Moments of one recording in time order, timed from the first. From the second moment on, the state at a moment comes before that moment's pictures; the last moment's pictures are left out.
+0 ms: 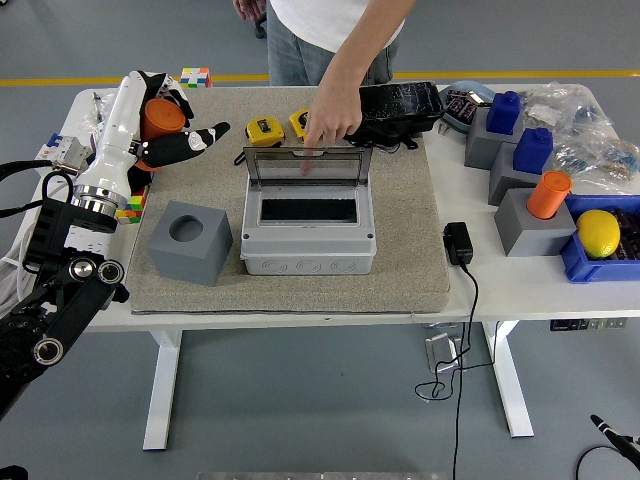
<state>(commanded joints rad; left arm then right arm) -0.42 0.25 -1.13 -1.34 1.74 0.41 -0.11 0.19 -0.19 1.24 0.18 -1.54 -0.14 0.09</state>
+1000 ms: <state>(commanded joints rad) -0.44 0.27 -0.71 -1.44 2.27 0.35 0.04 0.18 -0.19 1.28 0.18 -1.58 -0.15 0.08</state>
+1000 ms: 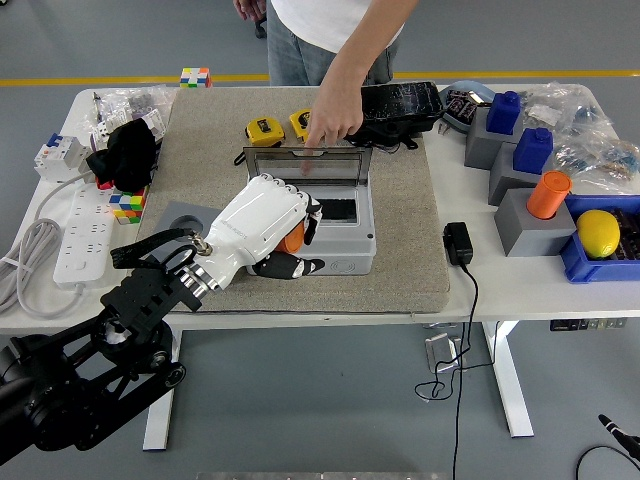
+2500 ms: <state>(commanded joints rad) -0.72 0.03 -0.70 -0.94 2.26 0.41 -0.13 0.19 -0.19 1.26 0.18 -1.58 -0.14 0.08</state>
